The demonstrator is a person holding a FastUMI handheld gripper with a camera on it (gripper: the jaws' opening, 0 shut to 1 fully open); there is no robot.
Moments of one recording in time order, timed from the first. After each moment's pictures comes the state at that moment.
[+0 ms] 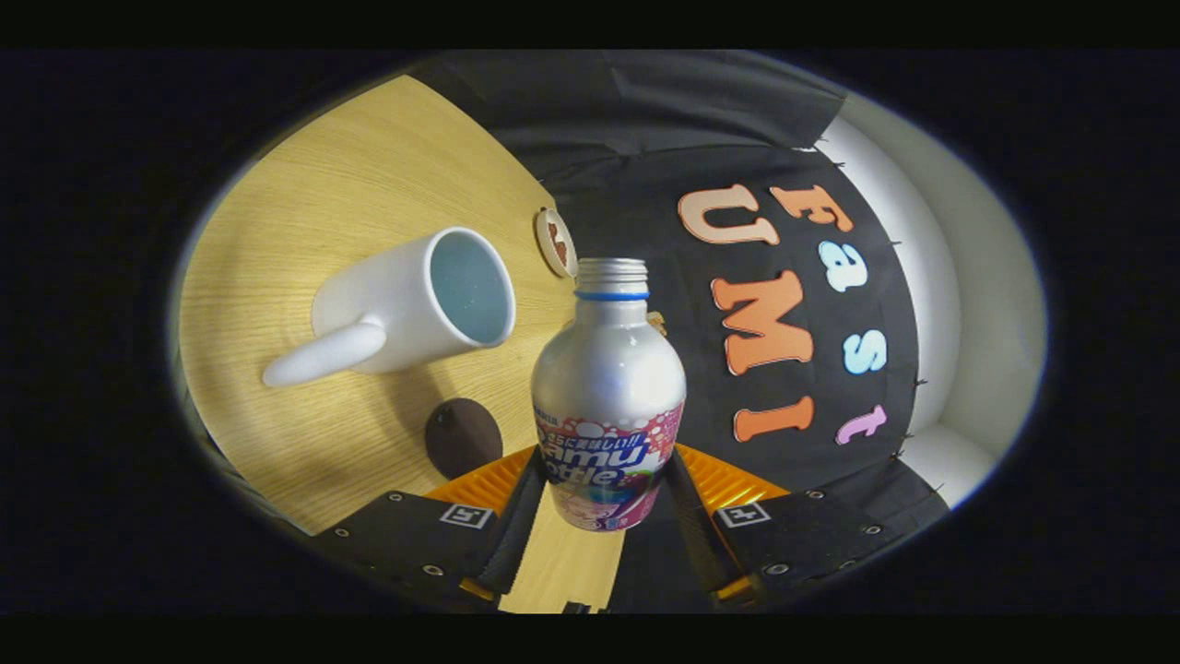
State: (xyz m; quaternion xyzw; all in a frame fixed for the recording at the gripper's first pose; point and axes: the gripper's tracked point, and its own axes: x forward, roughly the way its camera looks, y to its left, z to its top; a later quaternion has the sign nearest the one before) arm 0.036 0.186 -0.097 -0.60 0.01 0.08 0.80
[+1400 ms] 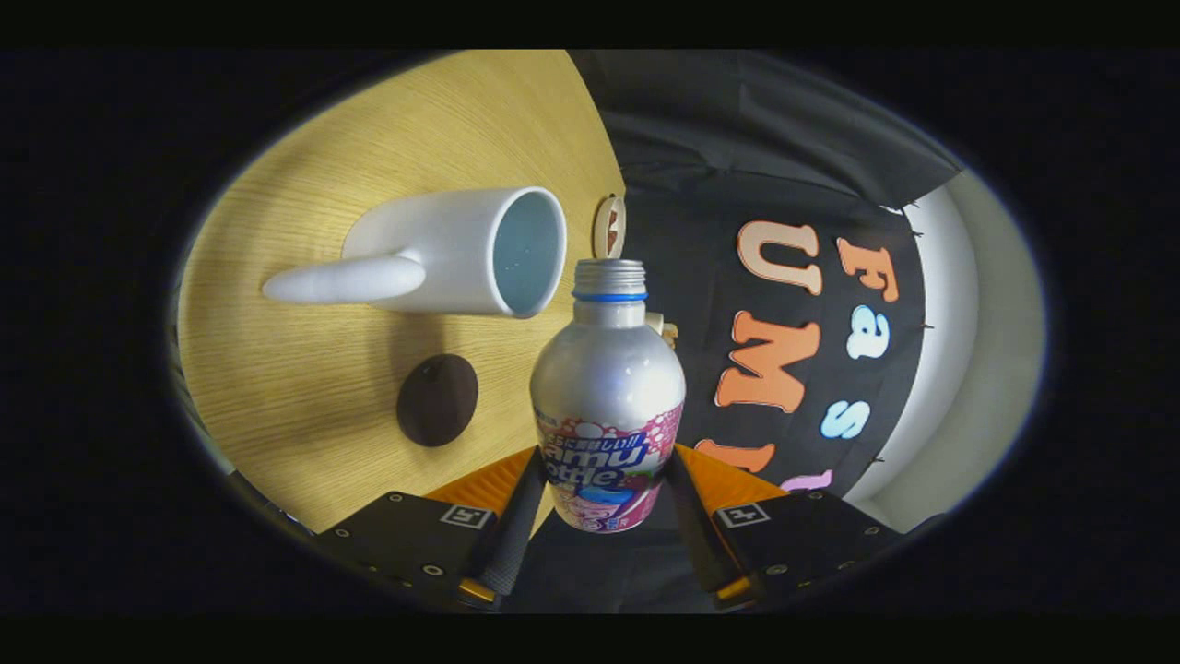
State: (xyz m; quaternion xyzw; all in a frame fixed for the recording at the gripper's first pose) arm 0.044 0.186 -0.085 -0.72 0.01 0.09 0.68
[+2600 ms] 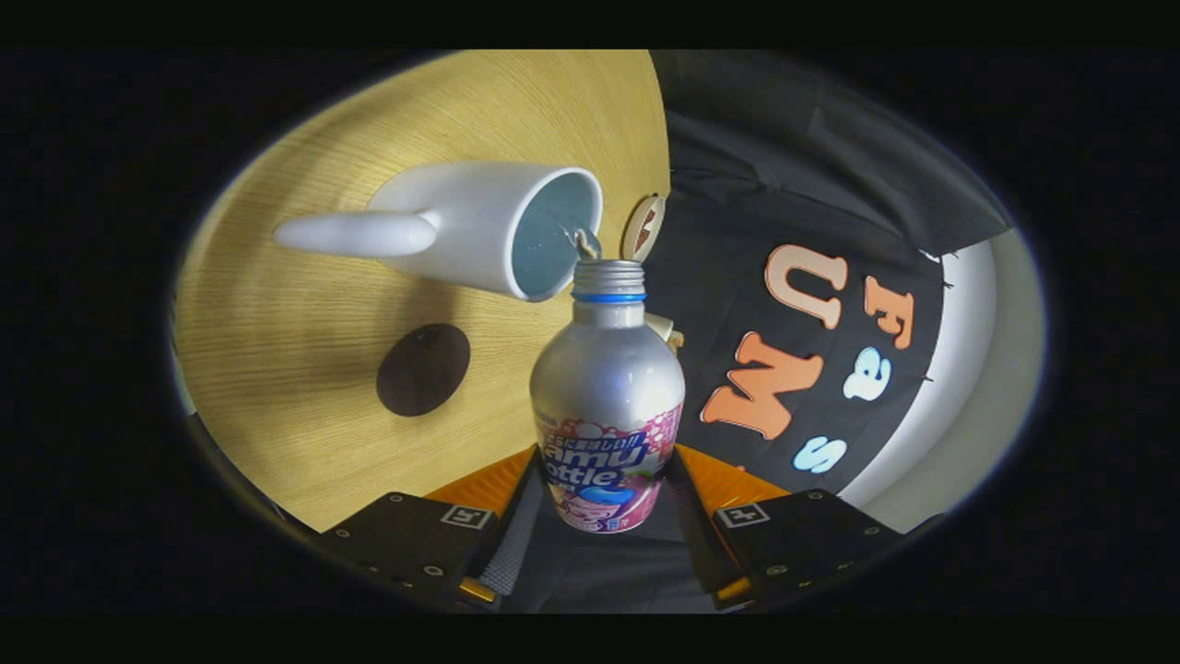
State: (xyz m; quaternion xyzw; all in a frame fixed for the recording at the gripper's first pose) arm 0.052 0.191 -0.077 -0.79 0.01 0.09 0.60
